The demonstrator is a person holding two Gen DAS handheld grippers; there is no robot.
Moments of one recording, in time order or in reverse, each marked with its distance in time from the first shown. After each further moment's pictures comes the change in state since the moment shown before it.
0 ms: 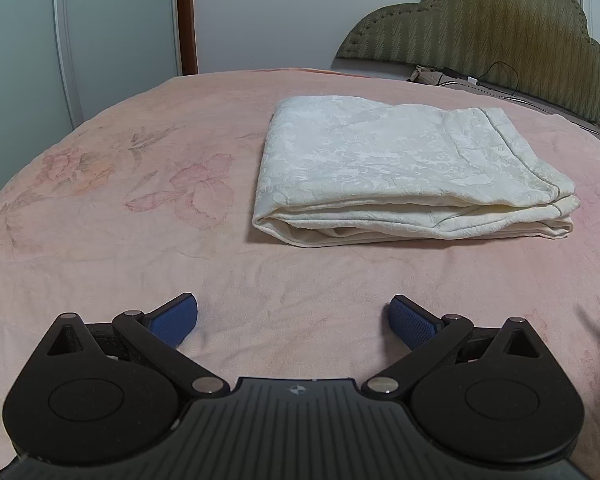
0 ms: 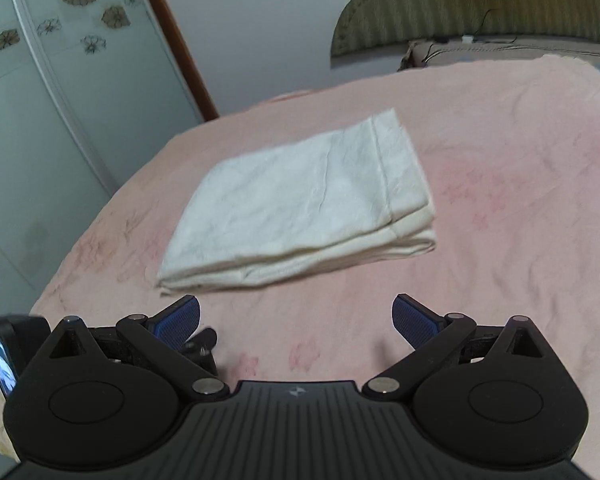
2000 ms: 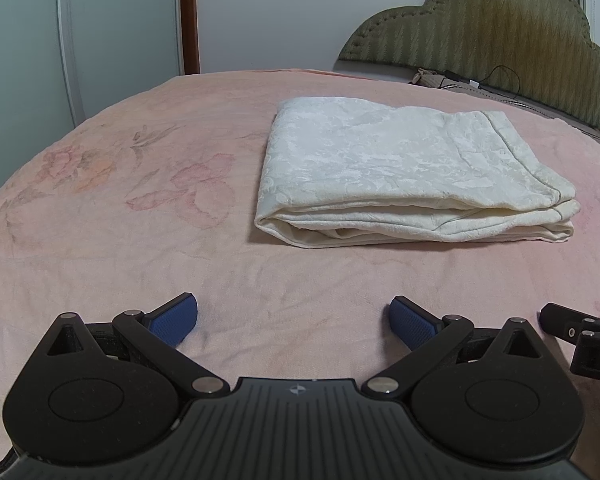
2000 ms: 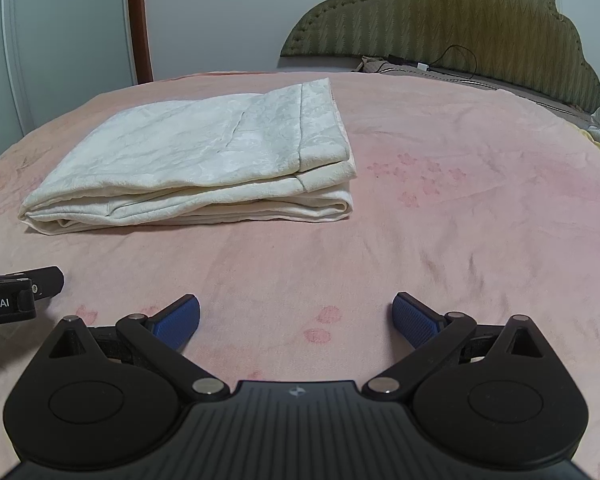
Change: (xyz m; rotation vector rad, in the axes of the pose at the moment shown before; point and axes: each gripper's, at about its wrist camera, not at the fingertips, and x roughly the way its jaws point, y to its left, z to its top) left arm 0.000 0.002 0.000 -0.011 -0.003 0.001; right arm 0.057 -0.035 -0.045 -0.197 -0.026 -0.295
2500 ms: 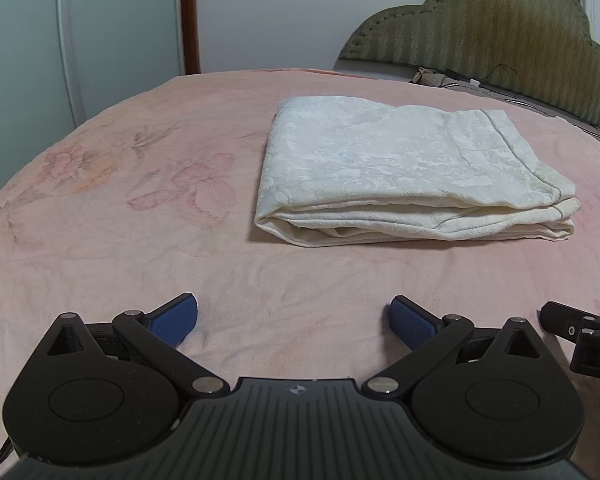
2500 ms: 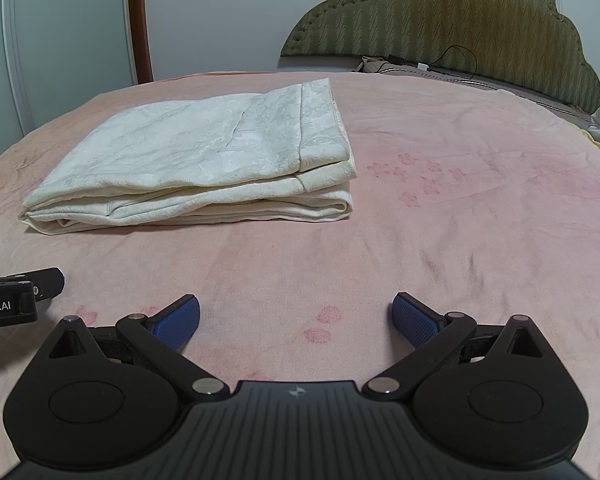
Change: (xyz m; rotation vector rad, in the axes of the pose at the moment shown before) left arm -0.001 -0.003 0.000 0.000 0.001 0.013; right arm 0.000 0.000 0.000 0.000 0.000 0.000
